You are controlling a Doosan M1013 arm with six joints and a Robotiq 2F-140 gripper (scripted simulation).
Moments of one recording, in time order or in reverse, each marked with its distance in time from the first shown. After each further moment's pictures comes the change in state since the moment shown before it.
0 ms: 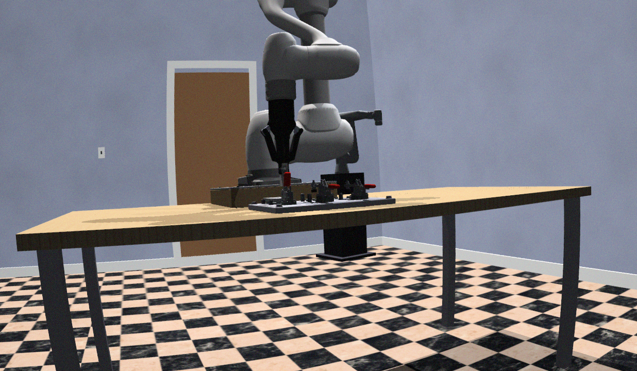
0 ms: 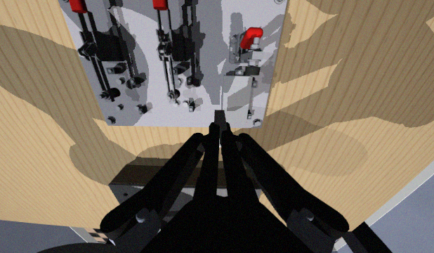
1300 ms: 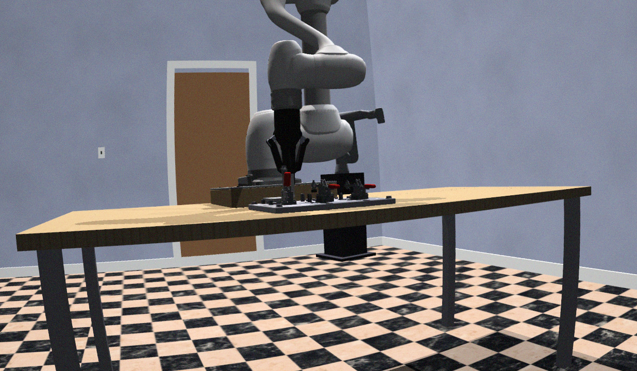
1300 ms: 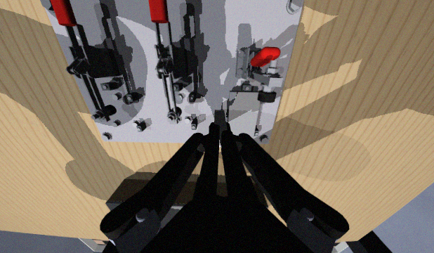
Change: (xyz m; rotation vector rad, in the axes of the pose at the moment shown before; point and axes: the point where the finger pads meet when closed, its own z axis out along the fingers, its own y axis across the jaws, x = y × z) arm 0.021 -0.009 0.031 0.000 0.002 0.002
